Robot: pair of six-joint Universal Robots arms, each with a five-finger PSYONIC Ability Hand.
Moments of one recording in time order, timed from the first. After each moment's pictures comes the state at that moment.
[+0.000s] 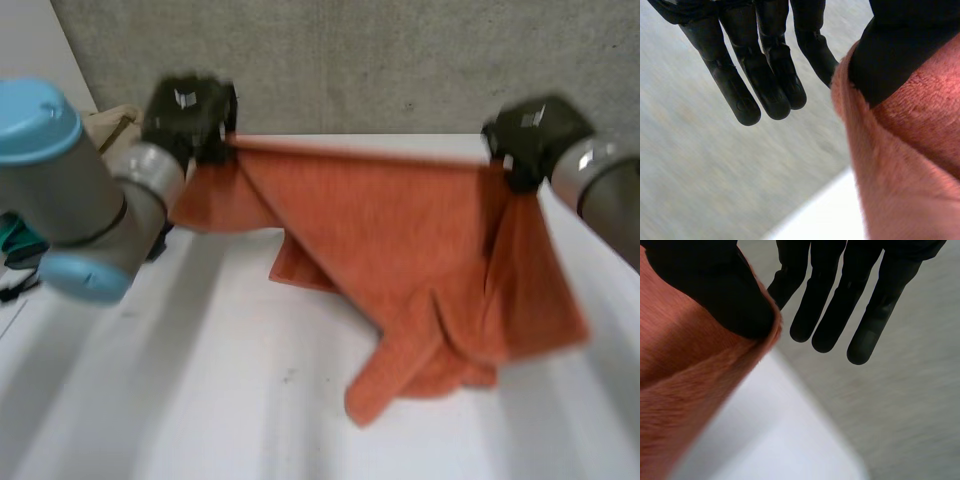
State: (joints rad) left arm 4.30 -2.06 -1.16 3.42 -1.49 3.41; right arm 1.87 -1.18 1.10 0.18 1.49 2.56; left_hand 1.17 1.20 1.19 1.20 0.97; right_hand 1.12 1.18 1.19 1.20 1.02
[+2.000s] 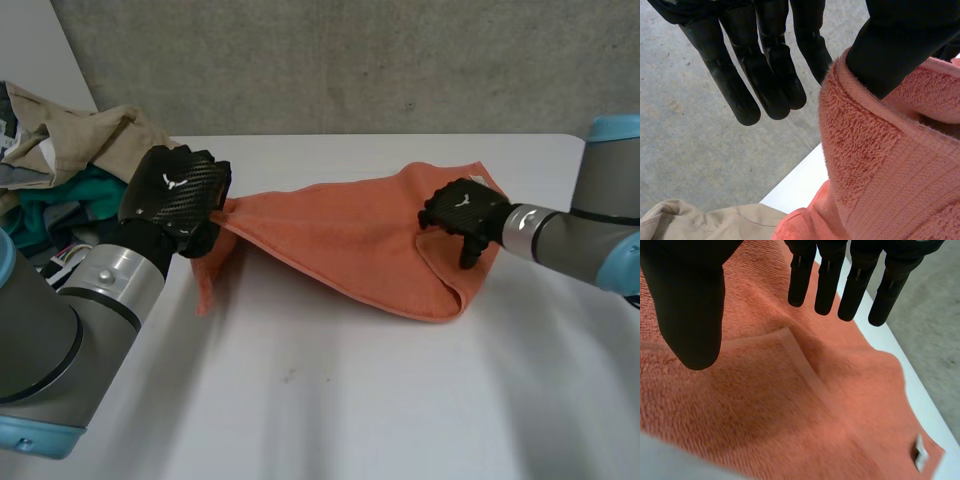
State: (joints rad) left arm 4.27 -1.68 -1.80 3.53 -1.49 3.51; right arm 1.78 -0.65 0.79 0.36 1.02 2.25; left_hand 1.17 1.20 1.19 1.20 0.99; right_hand 0.51 0.49 0.50 0.49 0.29
